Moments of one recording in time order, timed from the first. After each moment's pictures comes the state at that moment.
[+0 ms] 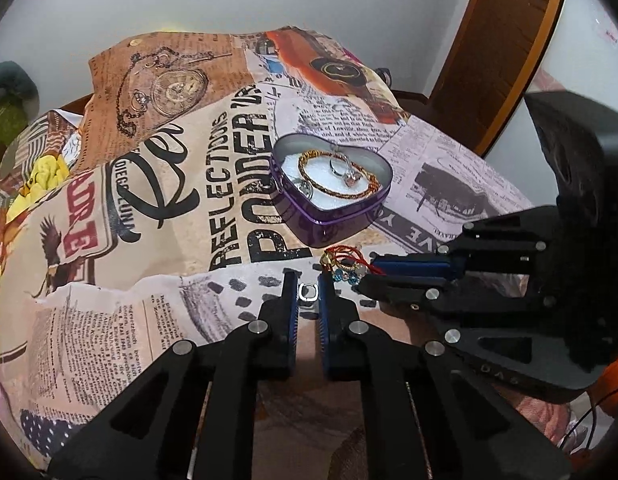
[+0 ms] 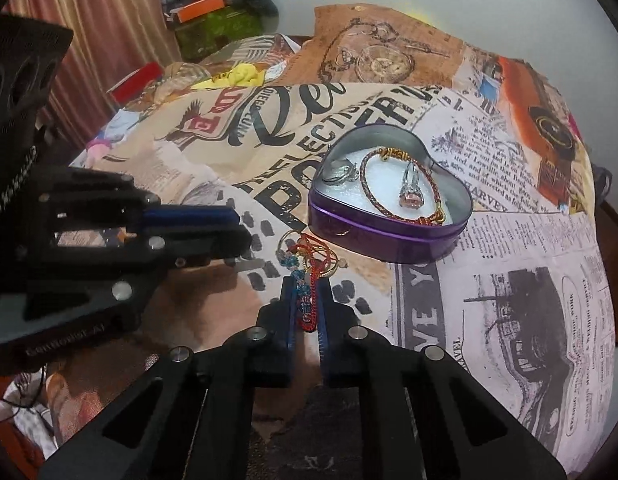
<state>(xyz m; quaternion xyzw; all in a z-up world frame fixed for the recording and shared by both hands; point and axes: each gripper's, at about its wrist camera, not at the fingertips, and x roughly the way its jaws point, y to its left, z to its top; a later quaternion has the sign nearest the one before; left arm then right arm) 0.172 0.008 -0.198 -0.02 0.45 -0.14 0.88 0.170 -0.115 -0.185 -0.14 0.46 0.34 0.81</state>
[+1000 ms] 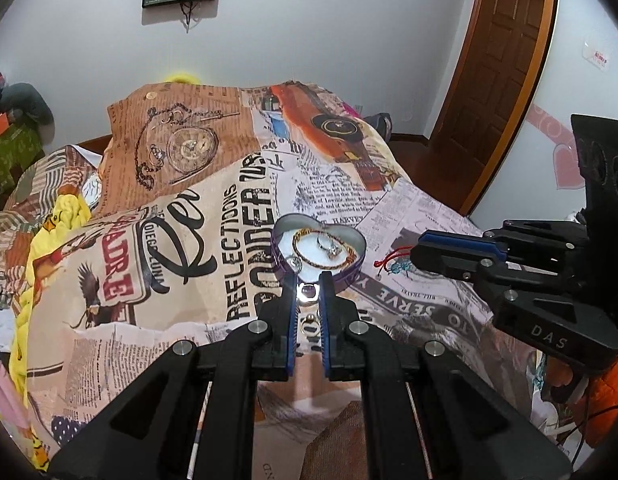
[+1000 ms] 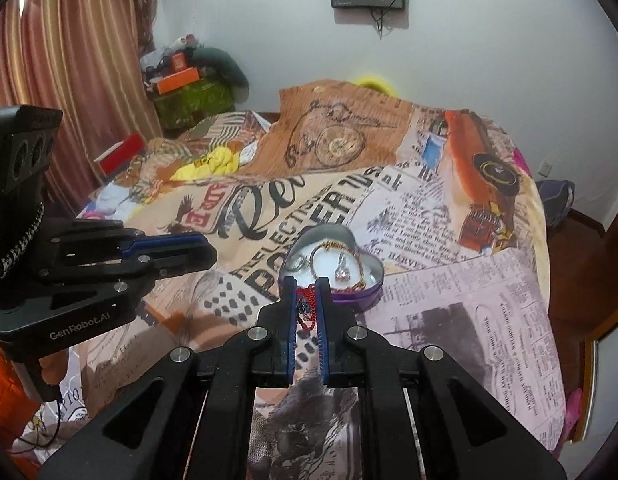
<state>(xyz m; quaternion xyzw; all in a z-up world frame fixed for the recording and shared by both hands) 0.158 0.007 -0.132 -0.03 0.38 -0.13 0.91 0.159 -0.150 -0.107 -0.08 0.37 0.30 0.88</state>
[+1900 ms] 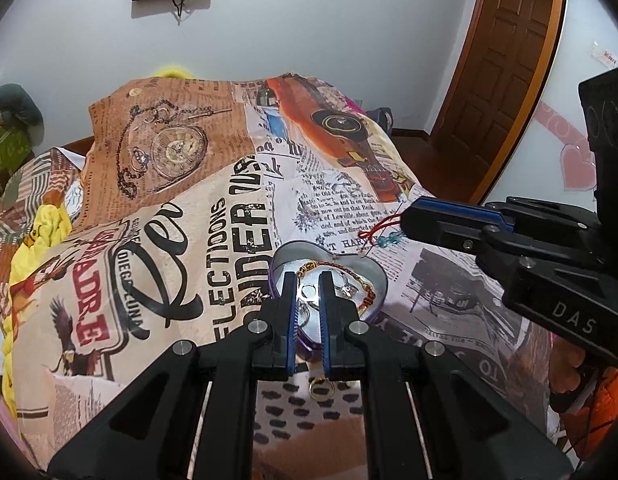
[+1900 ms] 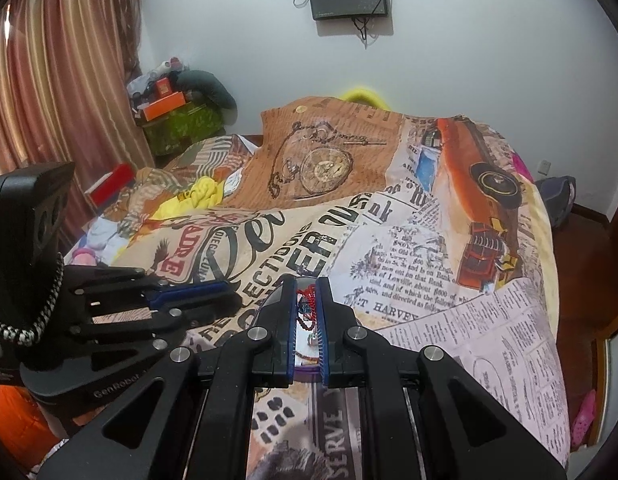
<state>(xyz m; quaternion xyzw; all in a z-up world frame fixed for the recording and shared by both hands) 0.223 -0.002 -0.156 -0.03 0.40 -0.14 0.91 0.213 -0.146 -0.108 -0.05 0.35 0.30 0.89</state>
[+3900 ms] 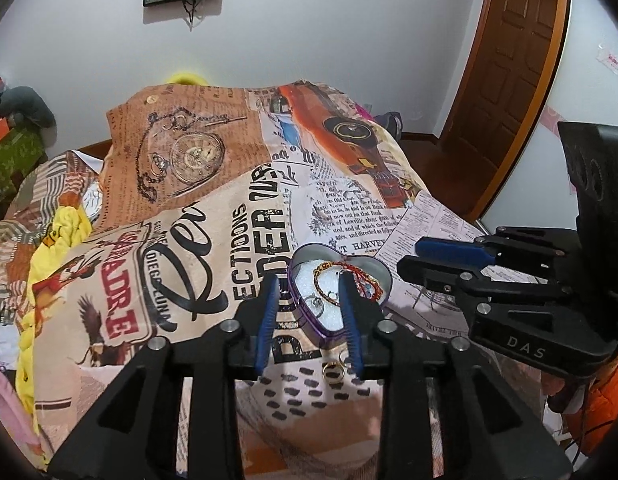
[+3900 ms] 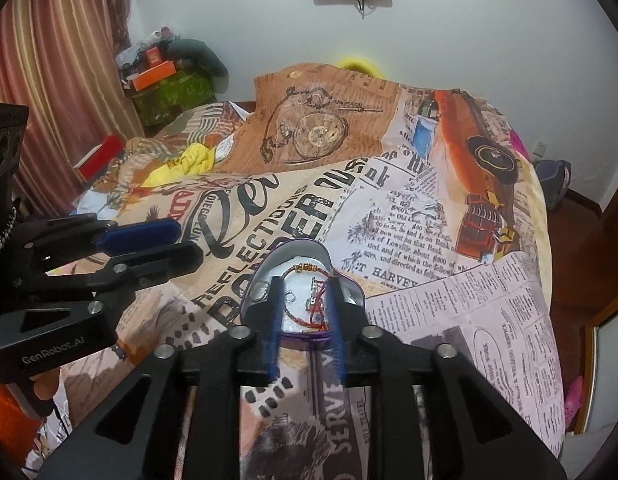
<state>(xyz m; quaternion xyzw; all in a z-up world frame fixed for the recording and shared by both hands) 0.200 0.013 -0.130 -0.02 0.39 -0.12 0.91 0.209 -0.142 -0.116 -0.08 0.40 0.28 0.87</state>
